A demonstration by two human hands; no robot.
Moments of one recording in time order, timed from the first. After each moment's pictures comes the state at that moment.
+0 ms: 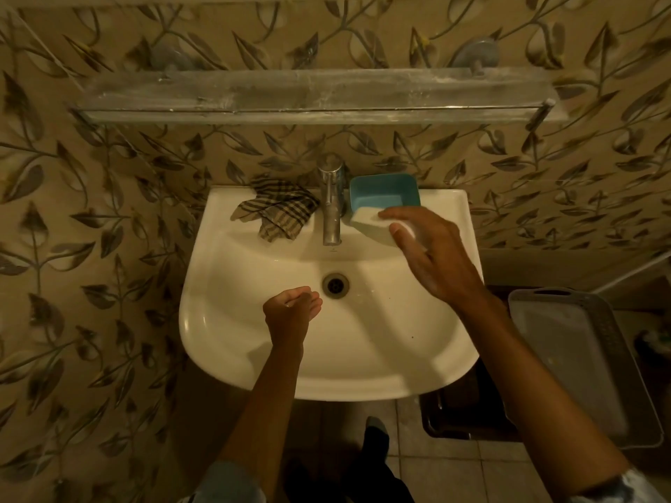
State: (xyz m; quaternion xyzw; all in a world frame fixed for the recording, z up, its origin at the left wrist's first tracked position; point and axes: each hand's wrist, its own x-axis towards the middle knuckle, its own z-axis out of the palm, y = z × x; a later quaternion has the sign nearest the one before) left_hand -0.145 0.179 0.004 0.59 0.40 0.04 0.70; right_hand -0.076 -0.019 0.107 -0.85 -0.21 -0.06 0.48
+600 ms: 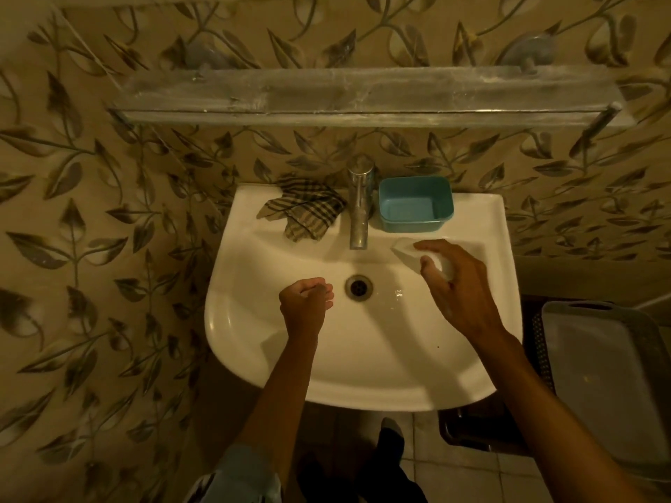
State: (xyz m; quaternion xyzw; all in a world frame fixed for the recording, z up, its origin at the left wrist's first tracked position) left_hand -0.124 0.196 0.002 0.64 0.41 0.06 0.65; right_hand -0.082 -0.015 0.052 -0.86 -0.10 -0.03 0.51
